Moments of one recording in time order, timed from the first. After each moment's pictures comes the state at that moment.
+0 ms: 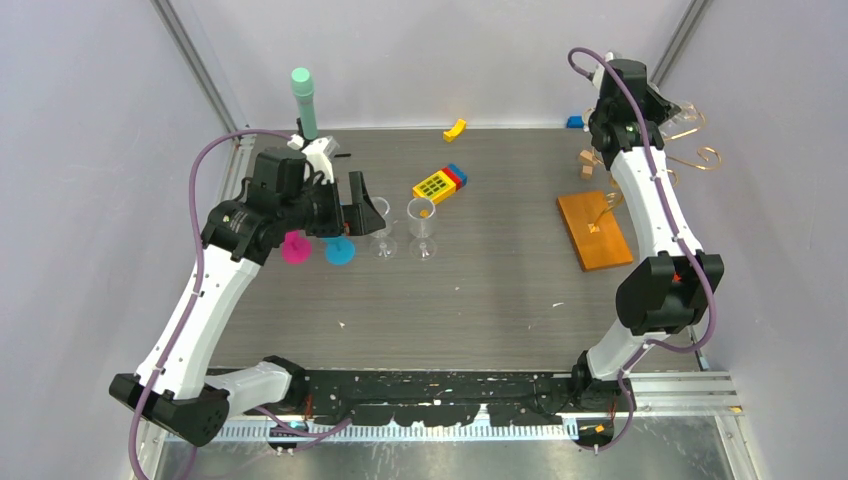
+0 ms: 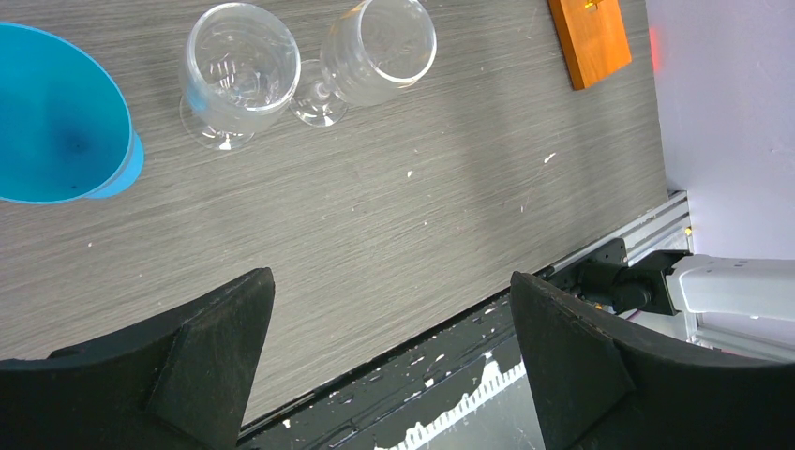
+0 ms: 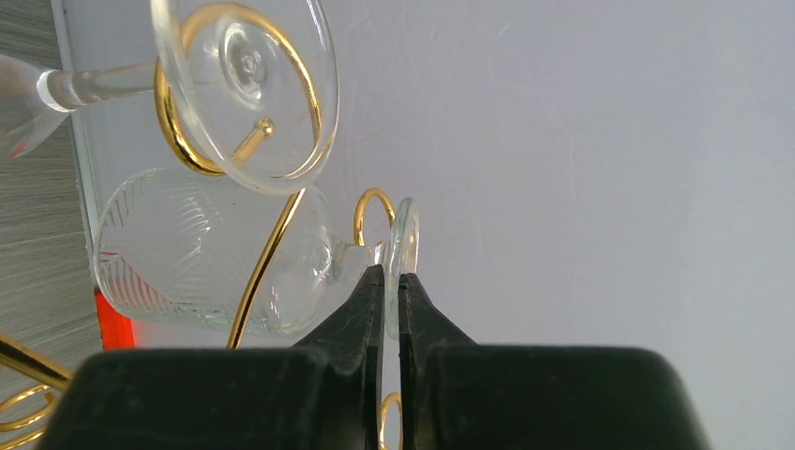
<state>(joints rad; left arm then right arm) -0.40 1.15 1.44 -0.96 0.27 -0.43 0.03 1.68 1.73 -0.37 0.88 -1.05</state>
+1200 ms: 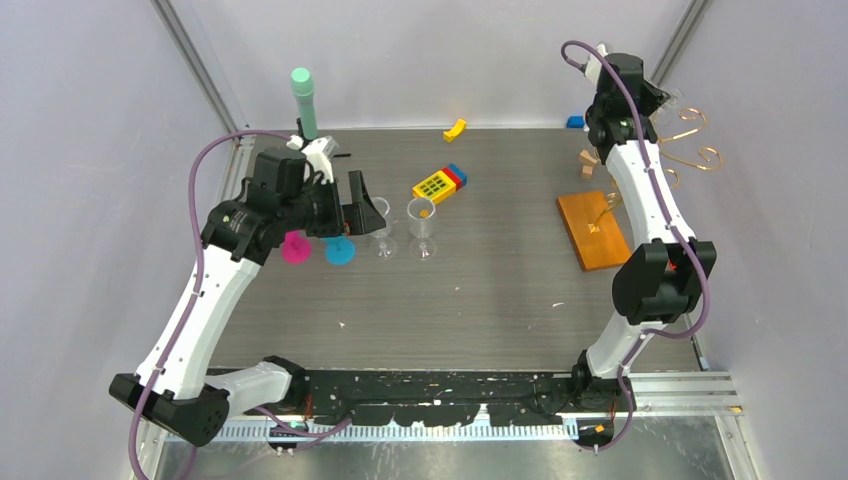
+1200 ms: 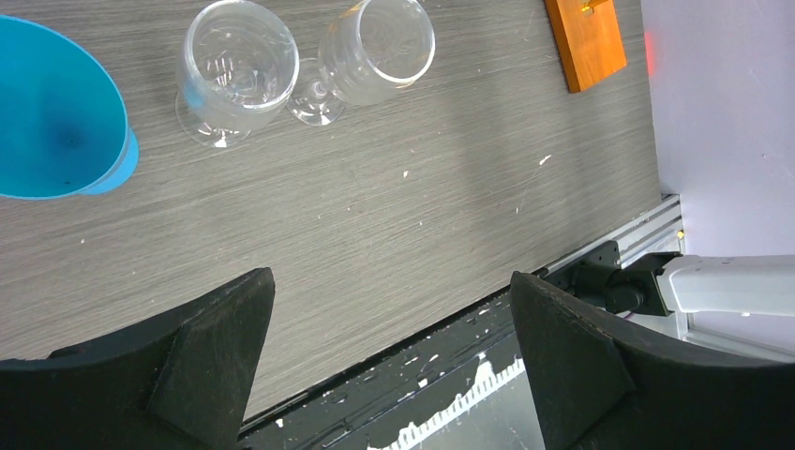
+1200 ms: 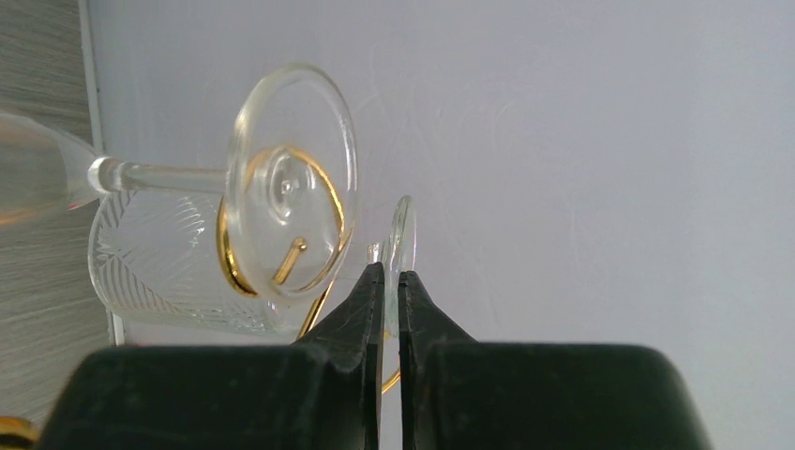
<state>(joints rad) -0.40 1.15 1.44 -0.96 0.27 -0.45 0.03 1.74 1.76 -0.27 0.78 -1.09</state>
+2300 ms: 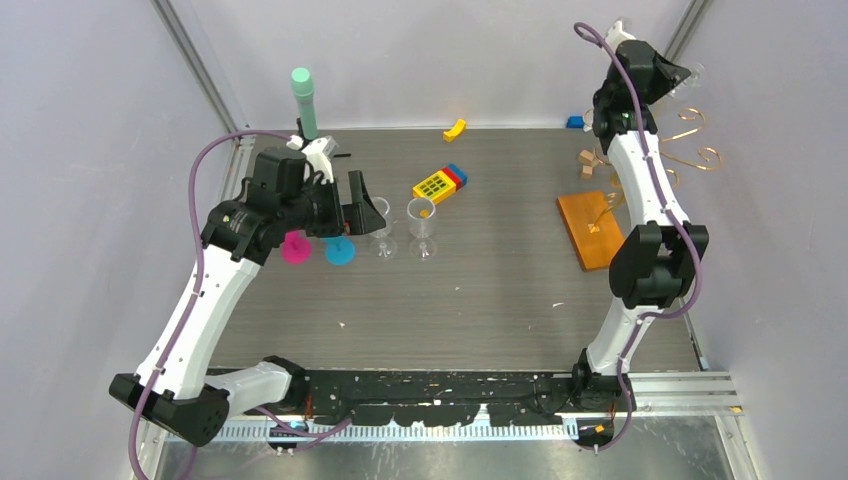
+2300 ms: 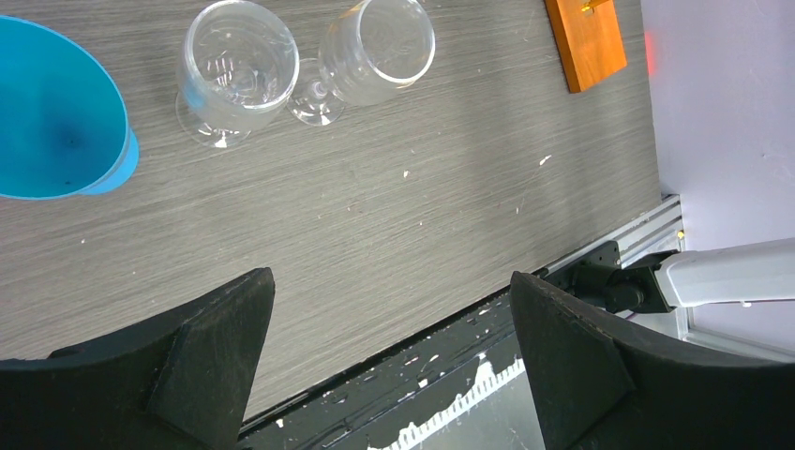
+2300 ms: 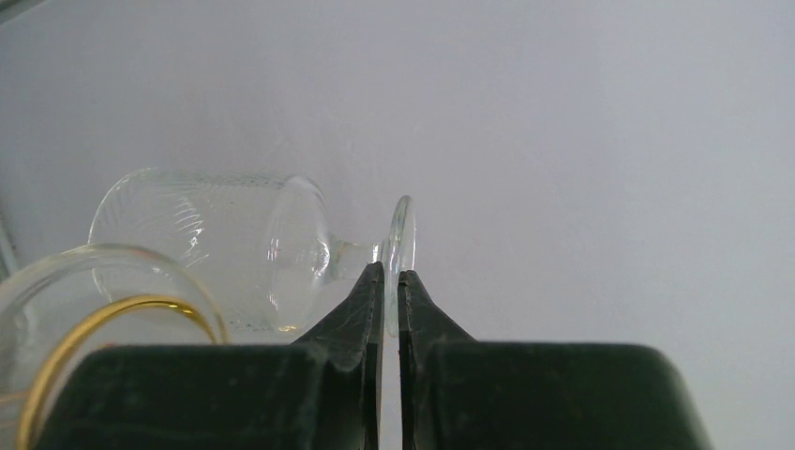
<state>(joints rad) -0.40 1.15 1.44 -0.96 0.27 -0.44 -0.02 1.86 1.86 0.01 0.84 -1.18</state>
